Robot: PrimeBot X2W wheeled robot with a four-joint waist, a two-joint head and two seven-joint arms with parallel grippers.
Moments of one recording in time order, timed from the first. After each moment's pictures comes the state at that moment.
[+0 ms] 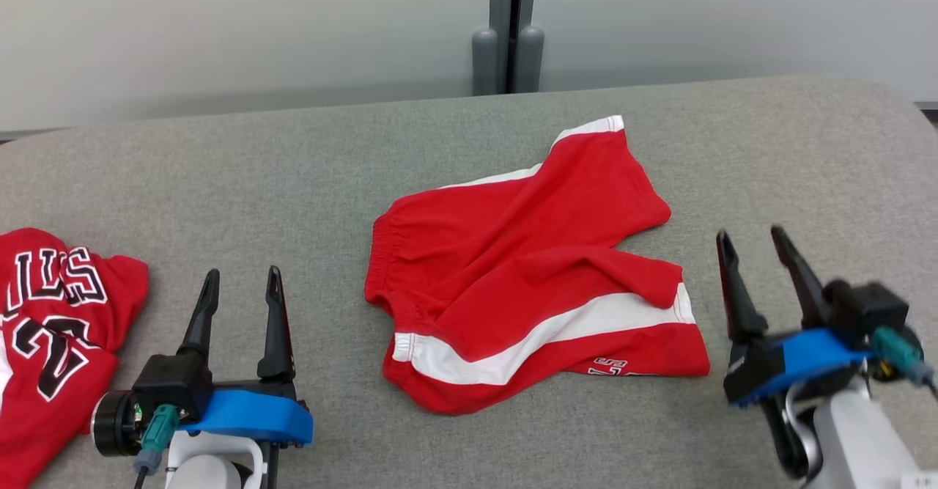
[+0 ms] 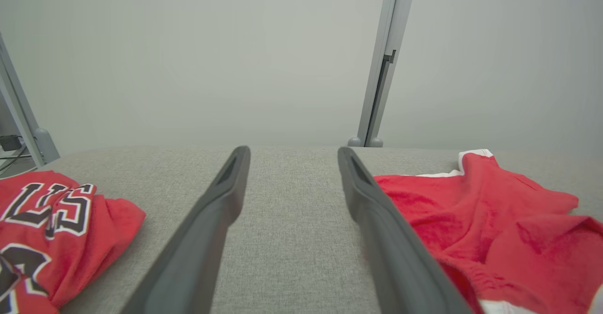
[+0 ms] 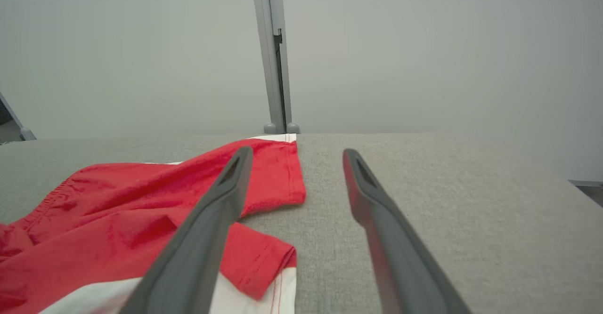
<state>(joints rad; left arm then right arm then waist) -0.13 0.07 -0.05 0.28 -0.15 -0.05 -0.26 -0.33 -0.15 0.04 0.44 0.20 0.13 -0.26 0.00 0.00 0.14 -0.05</state>
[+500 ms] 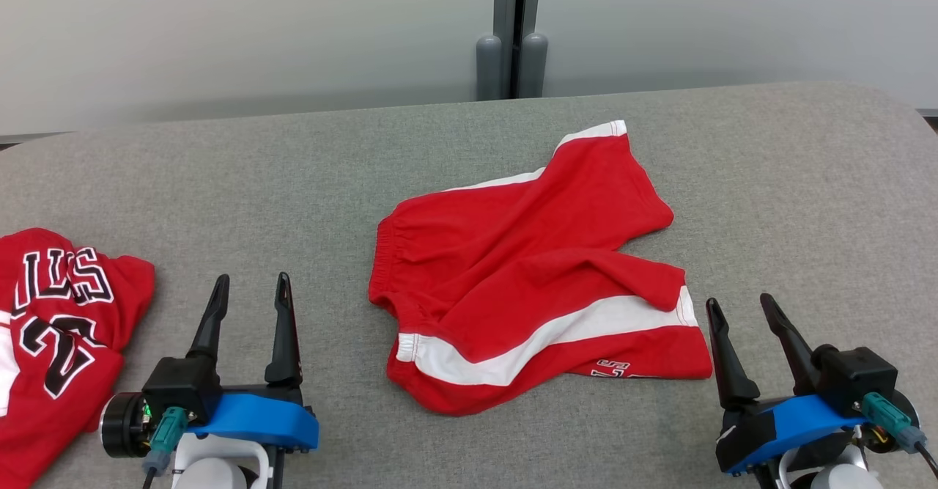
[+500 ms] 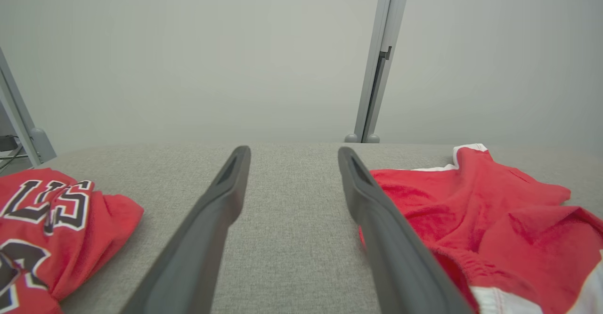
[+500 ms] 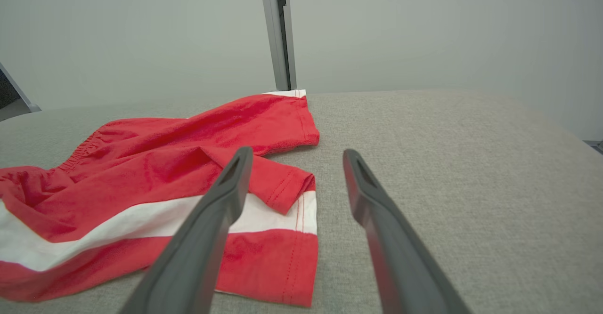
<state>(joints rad) -0.13 0.06 -0.05 0.29 -0.14 -0.06 -0.26 -0.09 -0.07 -0.02 0.23 0.14 0.13 -0.16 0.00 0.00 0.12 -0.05</state>
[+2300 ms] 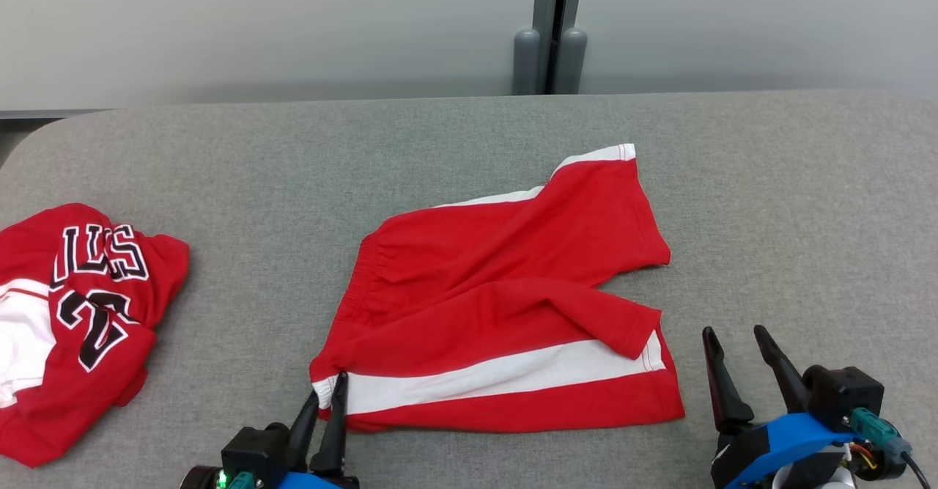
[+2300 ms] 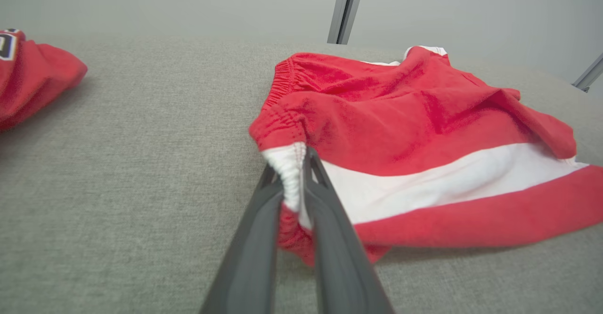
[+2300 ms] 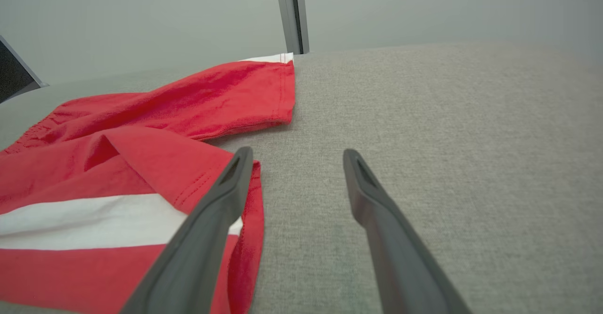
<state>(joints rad) -0.02 0.11 -0.27 0.39 -0.27 -0.07 -0.26 -0.08 -0.05 -0.03 0.31 0.16 0.13 -0.16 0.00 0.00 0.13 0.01</state>
